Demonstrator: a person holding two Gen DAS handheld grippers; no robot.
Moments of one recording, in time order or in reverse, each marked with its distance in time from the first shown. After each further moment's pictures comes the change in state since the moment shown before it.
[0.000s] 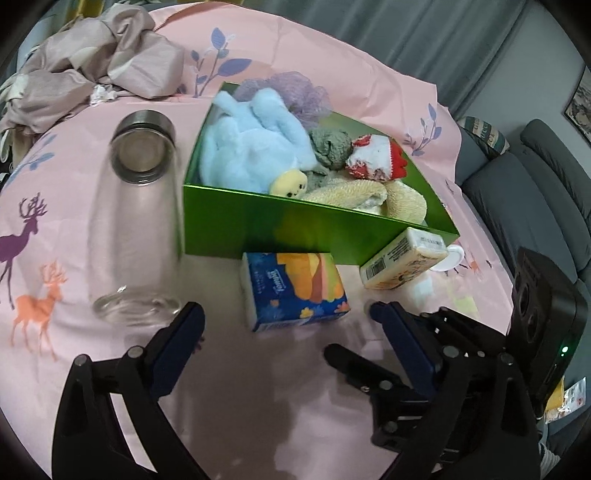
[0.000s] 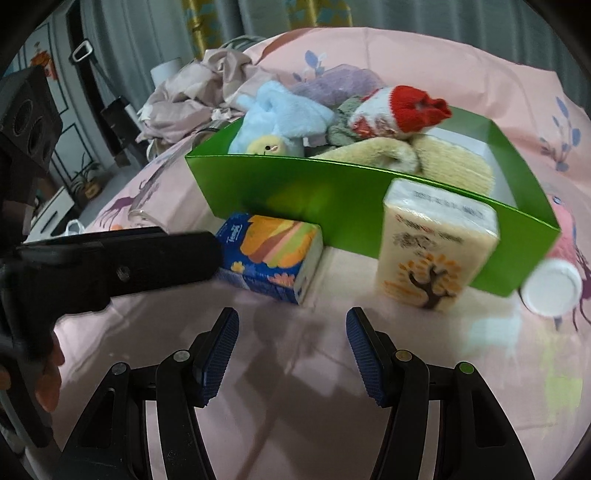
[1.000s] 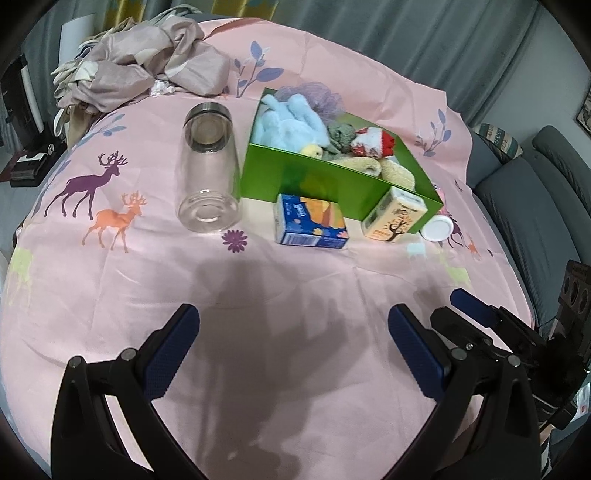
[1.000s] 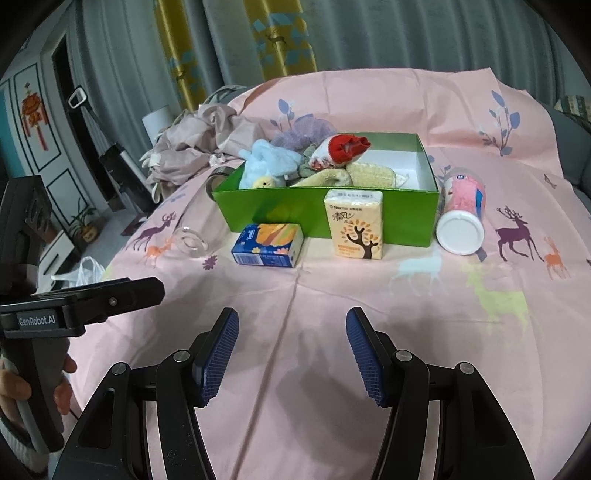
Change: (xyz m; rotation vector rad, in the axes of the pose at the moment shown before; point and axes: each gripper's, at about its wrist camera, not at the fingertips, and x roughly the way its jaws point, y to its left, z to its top) left arm -0.076 -0.011 -0.064 -0.063 -0.024 0.110; right arm -0.104 0.007 -0.053 0.132 -0.140 -0.038
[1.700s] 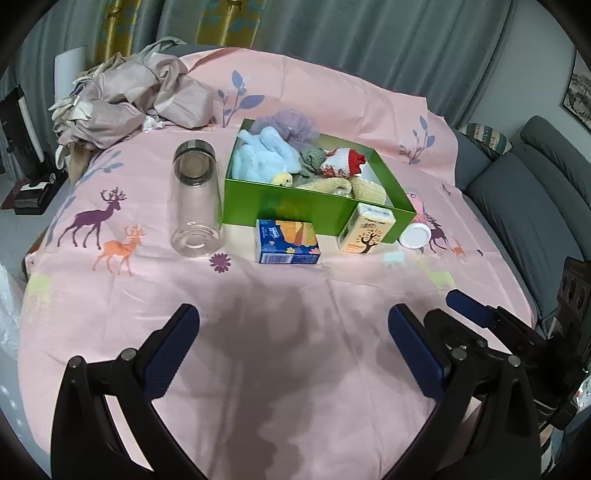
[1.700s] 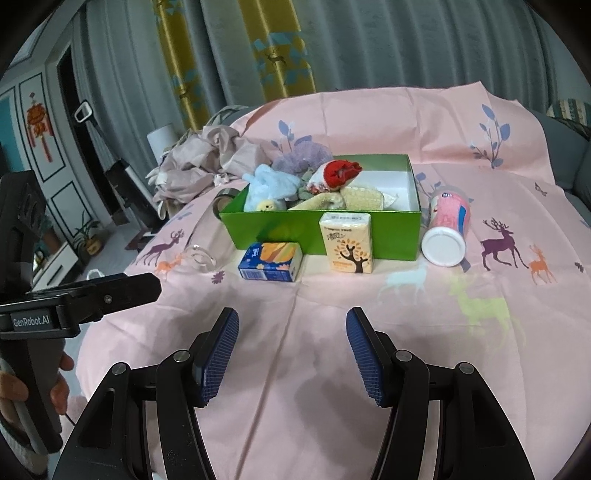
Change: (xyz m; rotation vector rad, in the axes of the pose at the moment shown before) left arm -0.029 -0.032 0.002 0.071 -0.069 0.006; right arm -0.032 -0.002 0.003 0.001 -0.066 0.006
